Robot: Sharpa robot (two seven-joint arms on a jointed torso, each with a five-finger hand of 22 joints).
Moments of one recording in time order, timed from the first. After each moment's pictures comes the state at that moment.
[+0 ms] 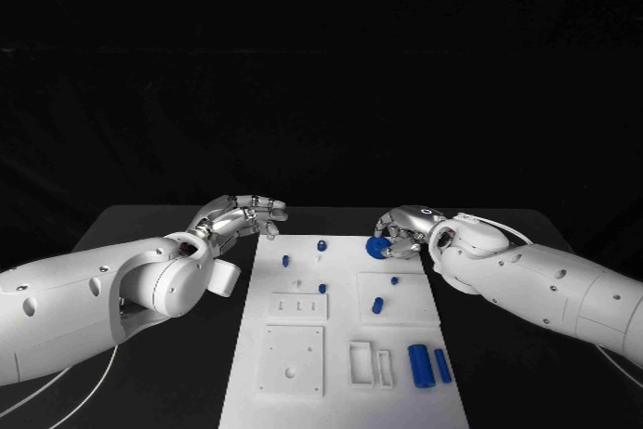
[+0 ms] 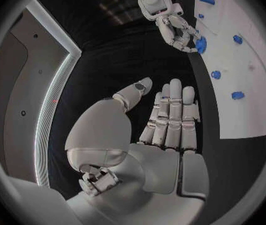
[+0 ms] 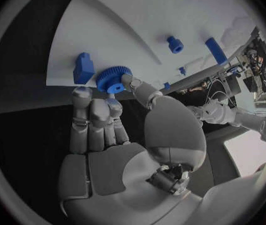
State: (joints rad) left arm 1.44 -0.86 -0.17 1.50 -0.05 -0.30 0.33; left_hand 1.12 -0.09 0.58 -0.29 0.17 0.74 0.19 0.41 0.39 1.07 0.14 0.23 0.08 0.95 0.04 0.82 0.46 0.05 0.77 -0.05 0.69 1.29; right arm 1.29 -0.58 0.02 1.05 -1.60 -0.25 -0.01; right_hand 1.07 -0.16 0.65 -0.29 0.22 0.87 0.11 0.34 0.42 1.08 0.01 1.21 1.13 1.30 -0.10 1.26 1.03 0.21 1.25 -0.05 0.88 1.31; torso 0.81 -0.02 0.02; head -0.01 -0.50
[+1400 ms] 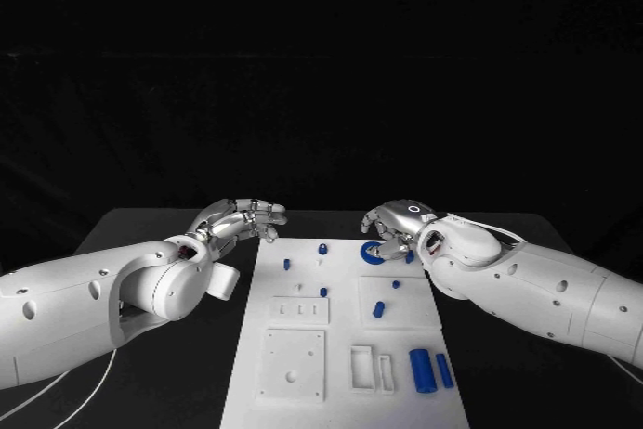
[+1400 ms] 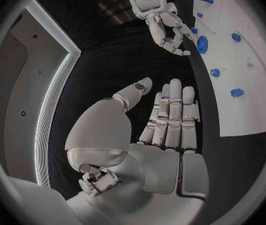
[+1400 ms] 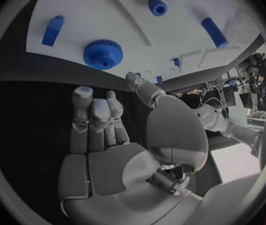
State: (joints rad) left arm 1.44 -0.87 -0.17 1.50 -0.05 -0.30 0.32; left_hand 1.12 -0.09 0.58 -0.29 0.17 0.74 0.19 0.41 0.39 1.07 0.14 0.23 0.08 0.95 0.04 0.82 0.46 0.06 0.77 -0.05 0.70 1.29; right arm 1.31 -0.61 0.02 1.19 -1.73 -0.31 -0.11; right_hand 1.03 -0.24 0.65 -0.22 0.19 0.89 0.09 0.33 0.41 1.09 -0.01 1.21 1.12 1.31 -0.11 1.26 1.04 0.22 1.26 -0.05 0.88 1.31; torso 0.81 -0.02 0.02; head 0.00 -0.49
